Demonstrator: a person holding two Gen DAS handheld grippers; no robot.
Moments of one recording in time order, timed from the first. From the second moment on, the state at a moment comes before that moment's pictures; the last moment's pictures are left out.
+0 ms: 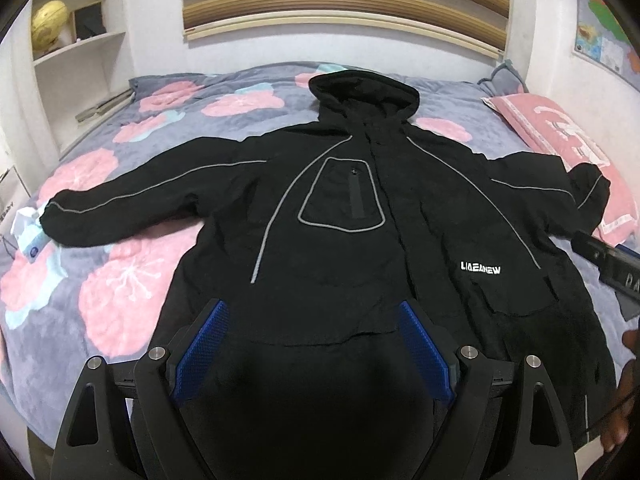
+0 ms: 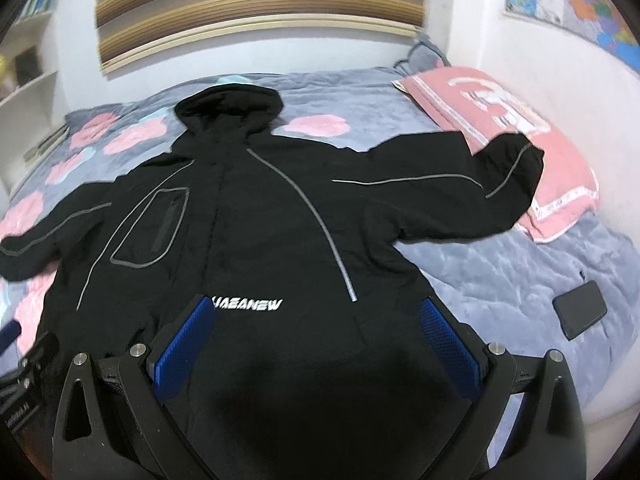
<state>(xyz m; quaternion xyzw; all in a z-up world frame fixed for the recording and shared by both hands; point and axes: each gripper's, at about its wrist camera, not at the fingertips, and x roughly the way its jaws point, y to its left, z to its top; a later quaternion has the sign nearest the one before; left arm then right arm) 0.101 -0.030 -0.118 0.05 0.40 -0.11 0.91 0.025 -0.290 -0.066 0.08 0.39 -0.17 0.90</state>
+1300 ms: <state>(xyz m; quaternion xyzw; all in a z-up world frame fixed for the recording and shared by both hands) 0.361 0.381 -0.221 -0.30 0.35 0.20 0.86 0.207 -0.293 -0.198 0.03 0.39 -0.09 0.92</state>
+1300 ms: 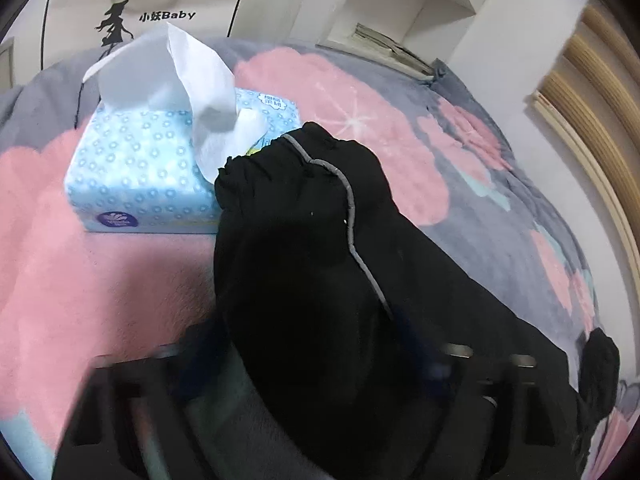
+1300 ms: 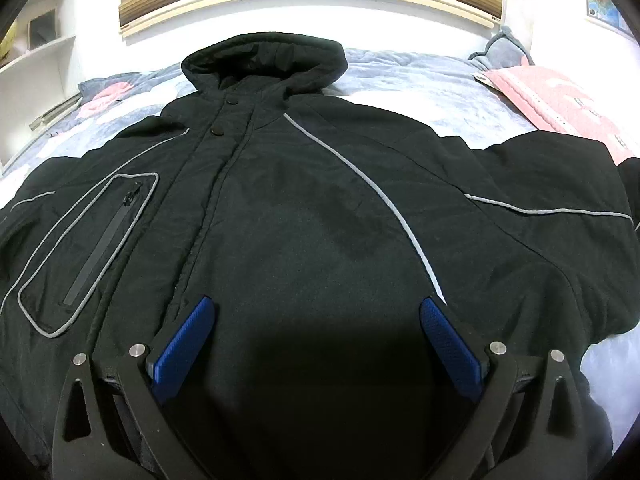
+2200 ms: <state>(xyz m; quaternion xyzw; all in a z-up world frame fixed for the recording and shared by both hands) 0.335 -0.013 -0.099 0.04 0.31 -0.18 0.93 0.203 -0.294 -0.195 0.05 0.38 -0.09 0.92</state>
